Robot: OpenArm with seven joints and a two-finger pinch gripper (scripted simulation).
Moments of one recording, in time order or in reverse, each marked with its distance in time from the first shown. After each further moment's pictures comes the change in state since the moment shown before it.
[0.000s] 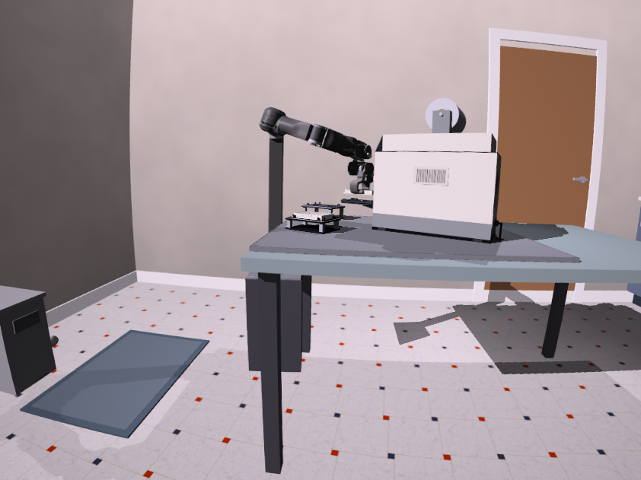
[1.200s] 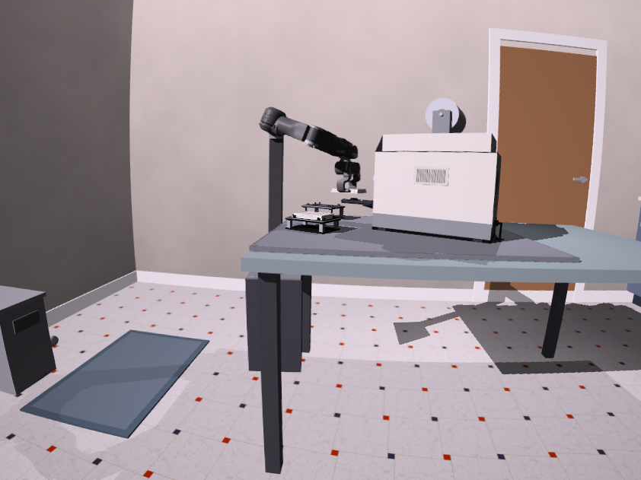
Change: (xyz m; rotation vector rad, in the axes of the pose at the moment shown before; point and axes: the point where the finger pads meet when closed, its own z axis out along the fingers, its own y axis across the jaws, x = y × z) arm 0.069 0.011 -0.001 0.001 -0.002 -0.001
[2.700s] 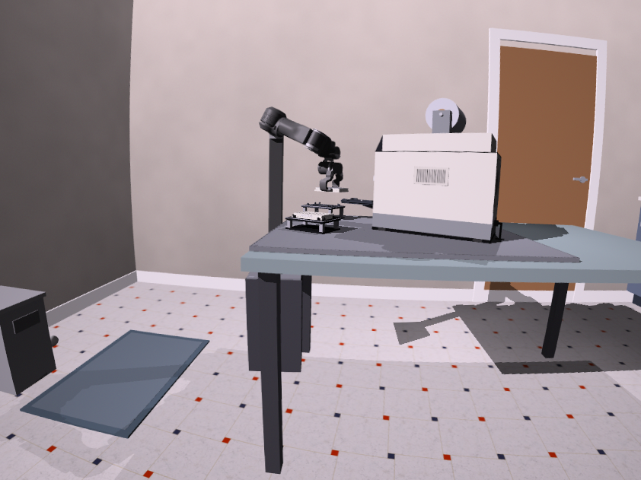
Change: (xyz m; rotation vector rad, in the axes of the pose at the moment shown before) arm 0.097 0.016 0.000 0.000 0.005 -0.008
